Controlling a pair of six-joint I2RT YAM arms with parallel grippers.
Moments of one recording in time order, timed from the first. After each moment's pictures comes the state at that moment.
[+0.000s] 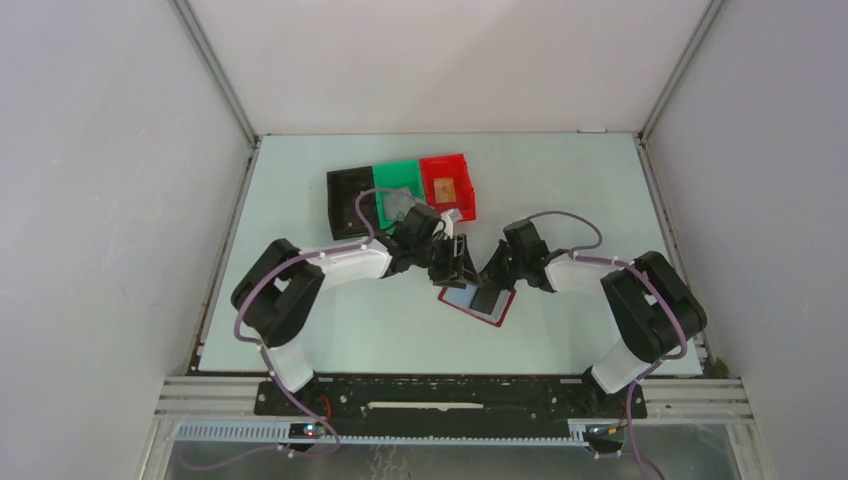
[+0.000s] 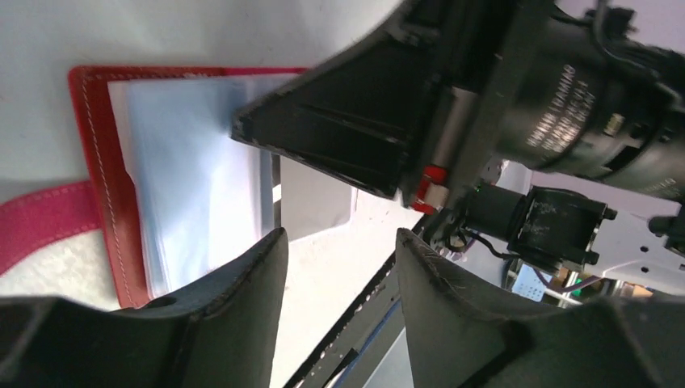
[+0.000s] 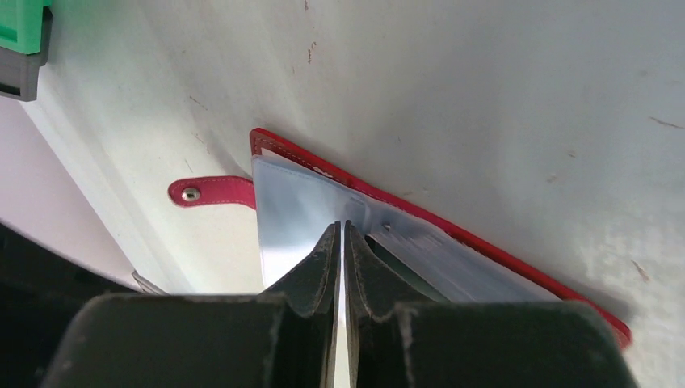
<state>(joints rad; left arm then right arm) -0.73 1.74 1.02 -0.06 0.52 -0.76 0.50 1.62 0.70 0.03 -0.22 1.02</state>
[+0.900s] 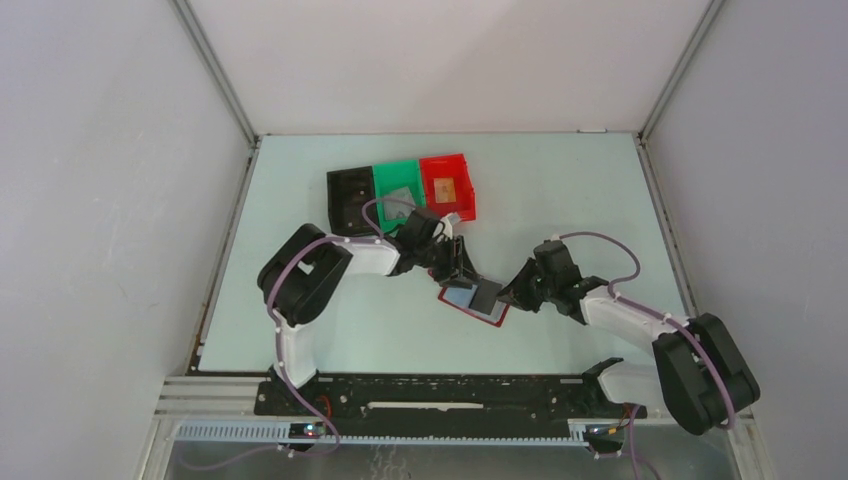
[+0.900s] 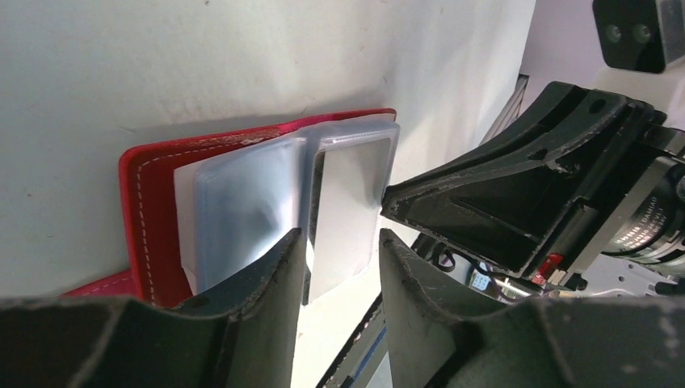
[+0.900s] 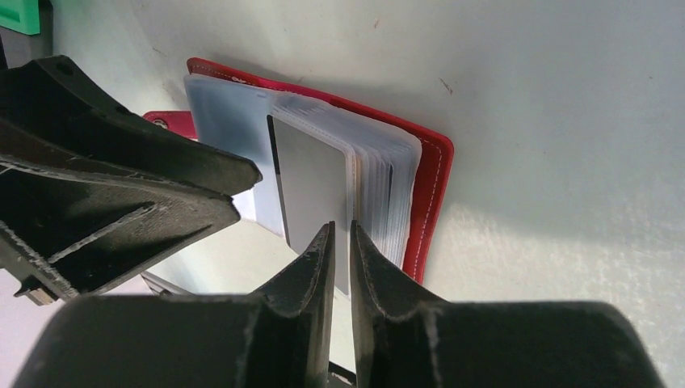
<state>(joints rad) -0.68 1.92 1.02 0.15 0.63 -0.87 0.44 1.23 0.46 -0.11 -0.20 1.04</state>
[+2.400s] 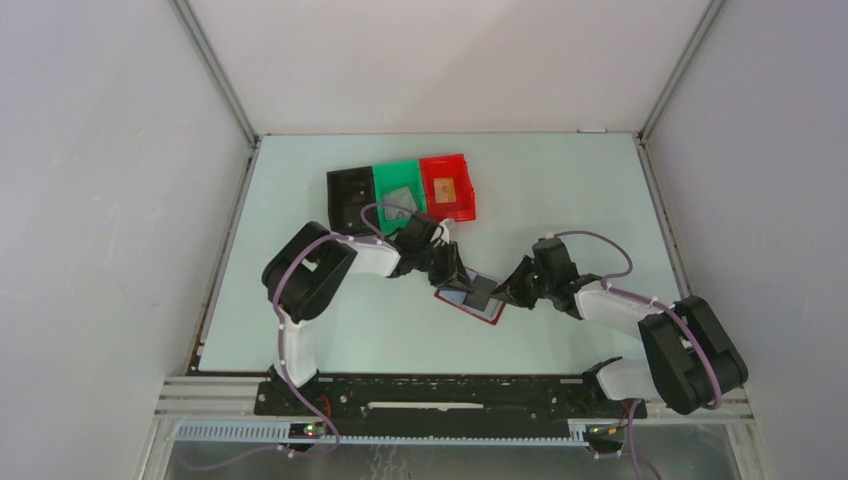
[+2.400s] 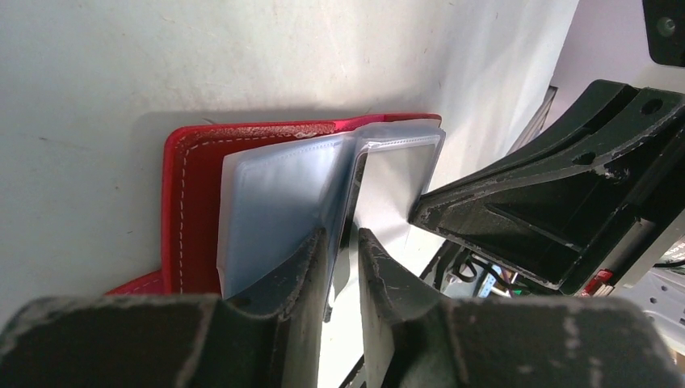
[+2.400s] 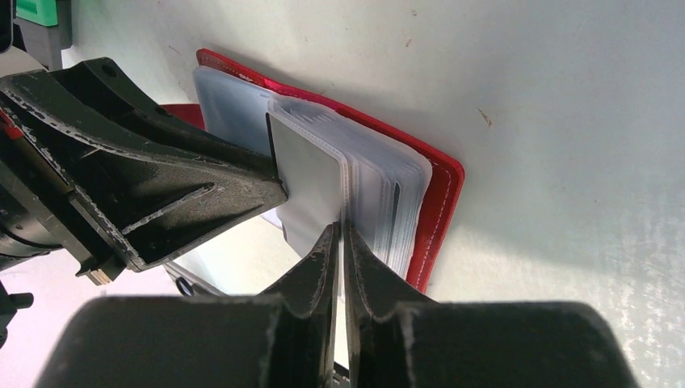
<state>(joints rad) -0.68 1.97 1.00 0.13 0.60 -0.86 0.41 1.34 0.46 0.01 -0.28 1.04</state>
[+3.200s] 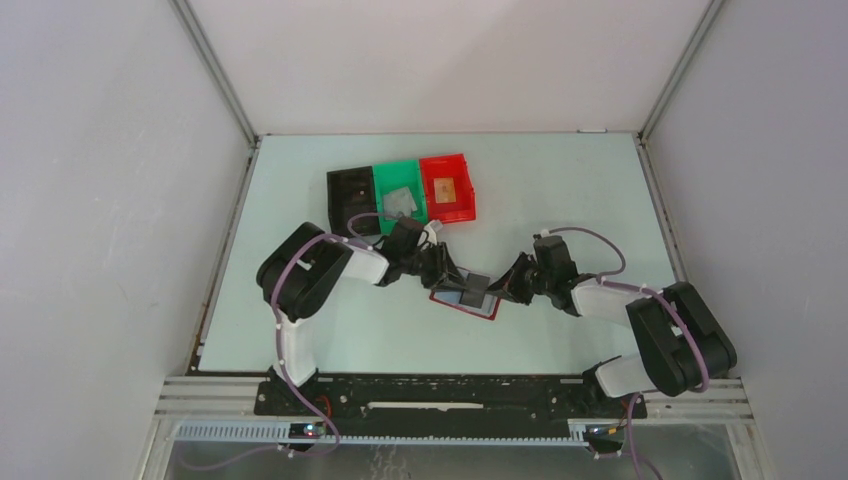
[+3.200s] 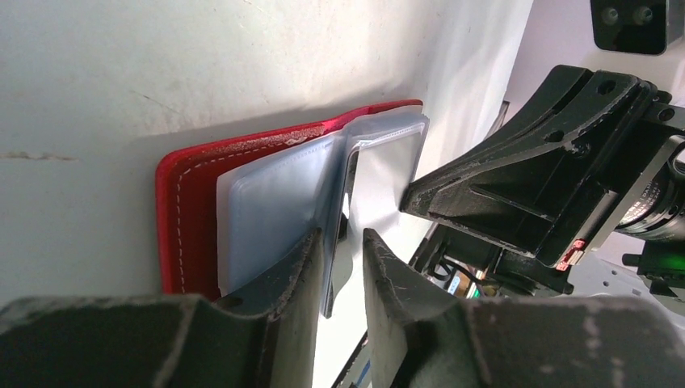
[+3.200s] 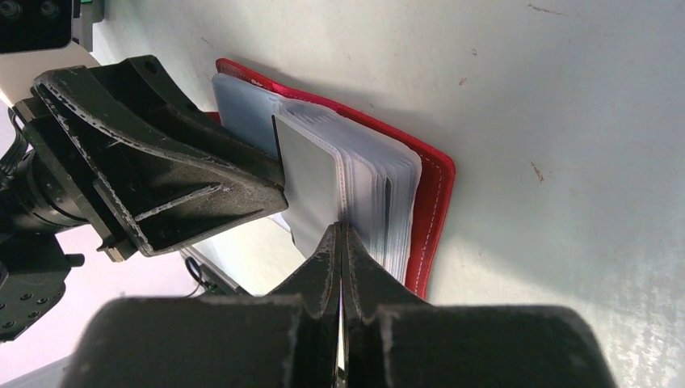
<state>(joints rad) -0.62 1.95 0.86 0.36 0.66 -0.96 0.39 1.42 0.45 0.17 -0.38 1.00</state>
